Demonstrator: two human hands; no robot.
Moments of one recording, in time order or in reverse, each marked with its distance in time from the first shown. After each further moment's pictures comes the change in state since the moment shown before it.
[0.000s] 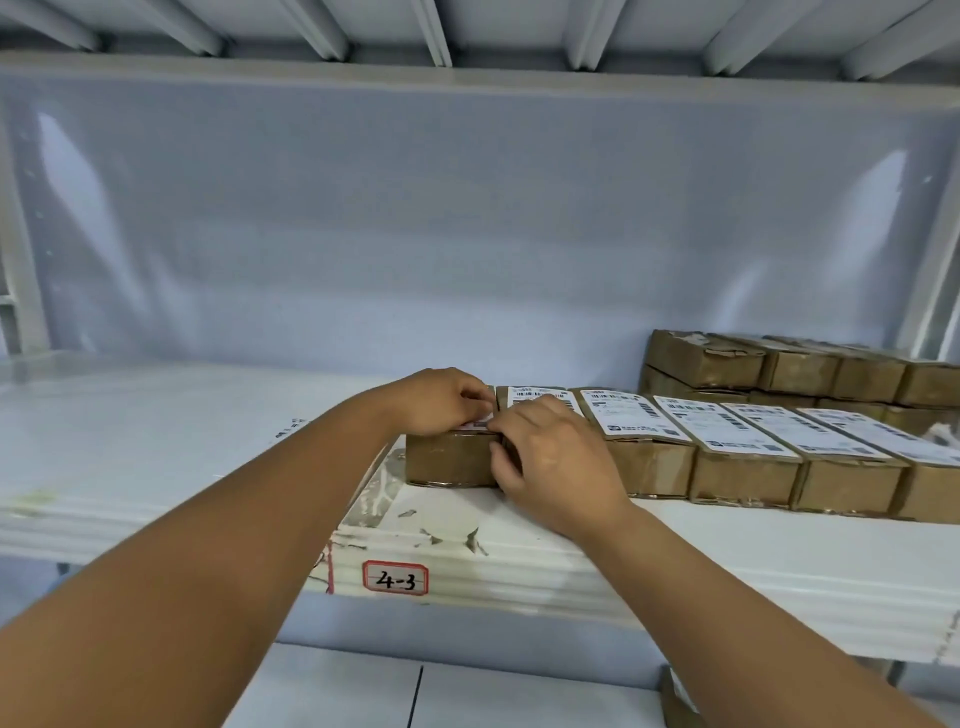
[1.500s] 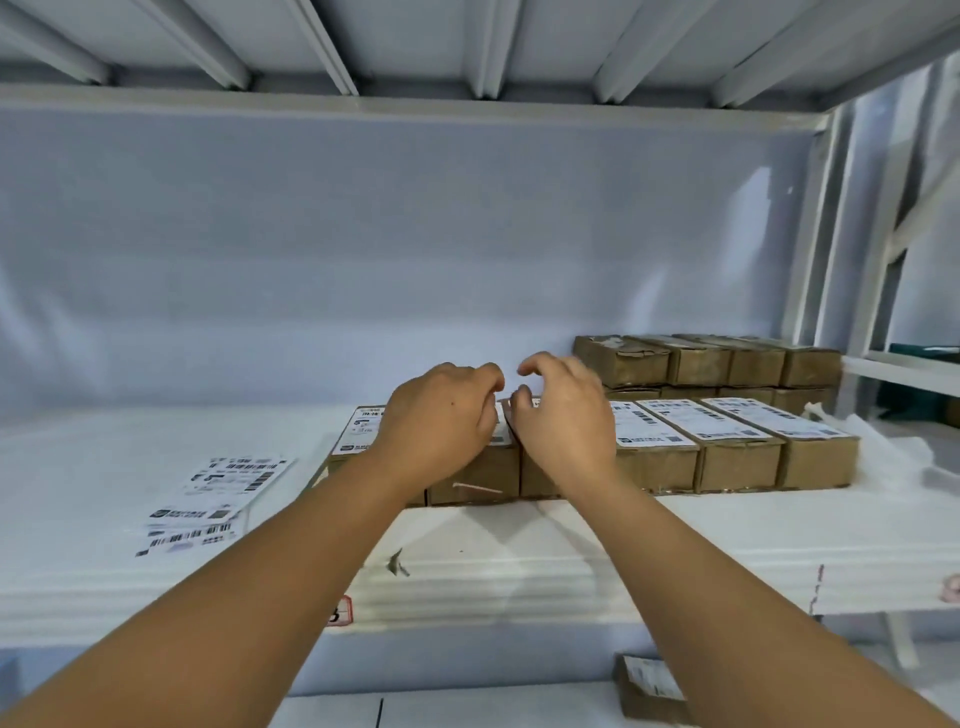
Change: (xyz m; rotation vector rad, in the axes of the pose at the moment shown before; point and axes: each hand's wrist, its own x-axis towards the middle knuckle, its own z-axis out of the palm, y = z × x) left_hand -0.011 0.084 0.033 0.344 0.603 0.271; right_hand 0.011 0.049 -0.047 0.083 0.153 0.536
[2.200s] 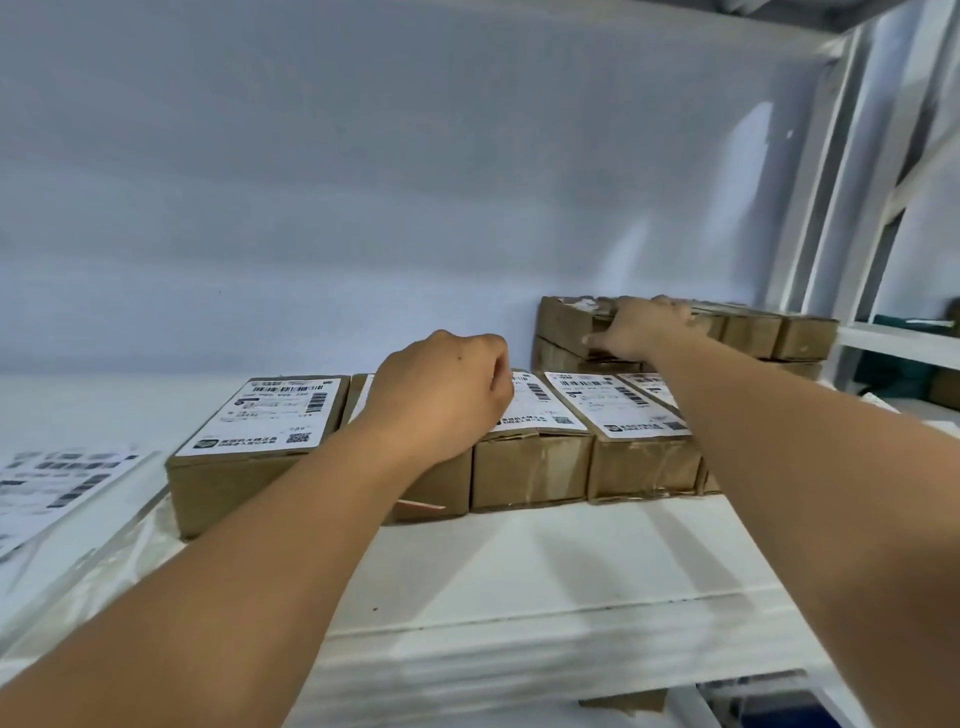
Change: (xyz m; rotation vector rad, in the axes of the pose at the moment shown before) left_hand 0.042 0.021 0.056 -0.145 -0.178 -0.090; right_hand 0.131 0.151 0.009 -0.644 -0.510 0.455
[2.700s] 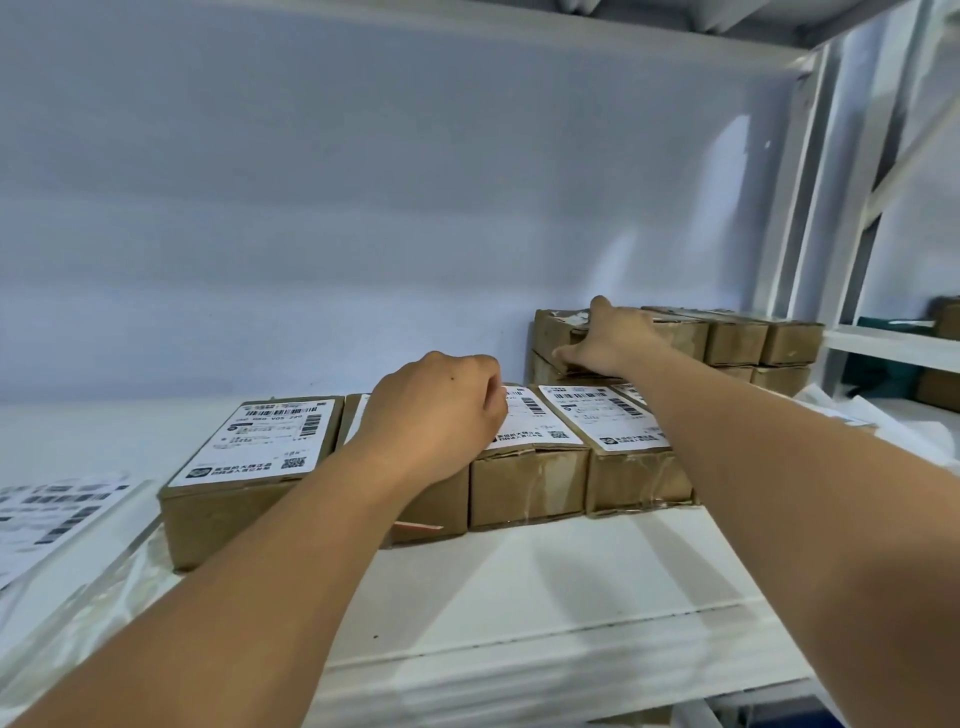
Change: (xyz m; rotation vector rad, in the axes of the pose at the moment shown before) left_hand 0.000 0.001 -0.001 0.031 -0.046 0.012; right_hand -0.010 -0.010 0.004 0.153 0.091 -0.132
